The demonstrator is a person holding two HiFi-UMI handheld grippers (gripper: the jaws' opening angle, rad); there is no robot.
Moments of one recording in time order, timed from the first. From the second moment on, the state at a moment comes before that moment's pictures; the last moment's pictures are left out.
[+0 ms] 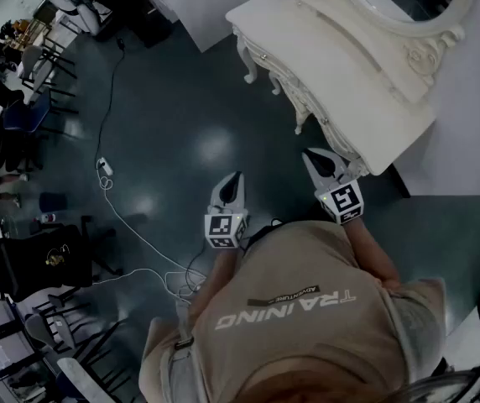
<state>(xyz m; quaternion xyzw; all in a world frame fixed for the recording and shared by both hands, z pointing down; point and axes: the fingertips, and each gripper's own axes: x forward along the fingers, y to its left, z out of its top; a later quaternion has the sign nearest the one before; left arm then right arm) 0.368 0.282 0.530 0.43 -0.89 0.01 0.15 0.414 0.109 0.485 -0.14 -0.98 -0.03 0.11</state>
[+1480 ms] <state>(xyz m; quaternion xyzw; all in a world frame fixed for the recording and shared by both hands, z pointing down) 0.165 0.173 0.527 0.37 -0.91 0.01 0.20 0.208 0.016 0.551 -0.20 -0.96 0.04 0.18</state>
